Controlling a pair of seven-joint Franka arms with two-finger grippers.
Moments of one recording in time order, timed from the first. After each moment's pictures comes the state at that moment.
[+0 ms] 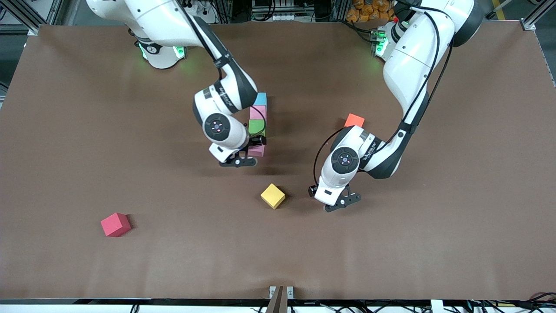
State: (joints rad) left arm -0.35 0.86 -0.23 -1.43 0.22 2.28 -0.96; right arm 0.69 0.54 -0.10 -1.74 0.35 2.10 0.41
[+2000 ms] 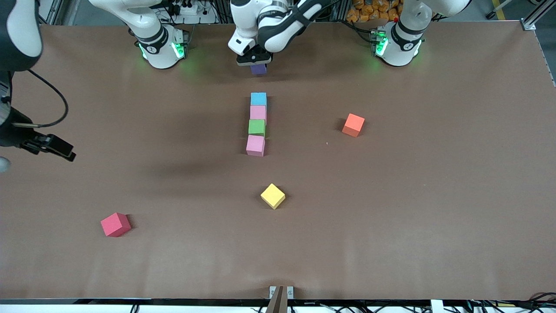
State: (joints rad) left arm -0.89 0.60 -0.54 -1.86 0.33 2.32 -1.64; right arm 0.06 0.12 -0.11 -1.56 0.00 1.76 0.18
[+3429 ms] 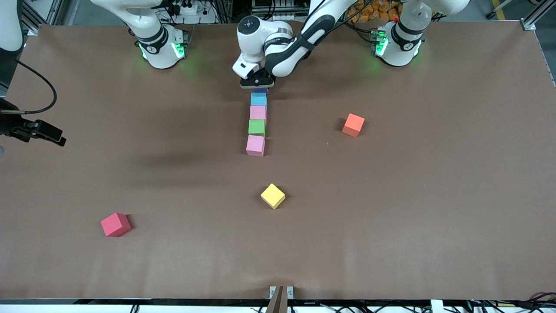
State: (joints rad) left arm -0.83 0.68 -0.49 -1.83 0.39 2.39 -1.55; right arm -0.02 0.07 -0.07 -1.62 0.00 1.71 0.03
